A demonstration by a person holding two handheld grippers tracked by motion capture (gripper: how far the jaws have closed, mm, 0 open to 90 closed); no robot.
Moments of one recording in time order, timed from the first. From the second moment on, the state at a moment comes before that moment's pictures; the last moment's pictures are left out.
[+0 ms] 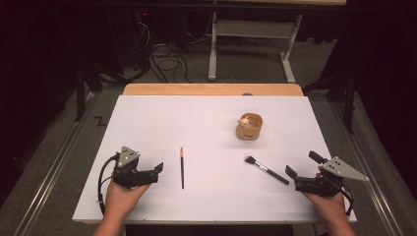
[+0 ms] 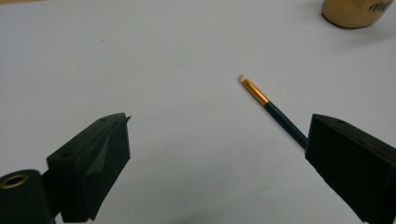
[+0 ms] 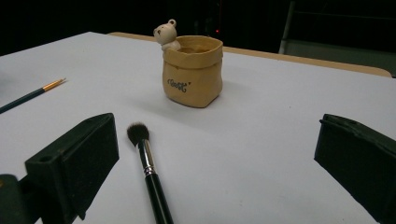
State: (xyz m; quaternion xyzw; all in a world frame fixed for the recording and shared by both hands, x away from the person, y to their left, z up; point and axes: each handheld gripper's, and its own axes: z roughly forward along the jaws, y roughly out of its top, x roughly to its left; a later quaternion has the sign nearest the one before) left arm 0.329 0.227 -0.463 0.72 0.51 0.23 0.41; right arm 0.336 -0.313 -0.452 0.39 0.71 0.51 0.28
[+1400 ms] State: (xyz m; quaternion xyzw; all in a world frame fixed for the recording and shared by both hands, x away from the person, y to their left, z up) left arm 0.363 0.195 -0.445 0.77 0.58 0.09 0.24; right arm 0.333 -0.315 -0.451 0.39 0.71 0.53 0.26
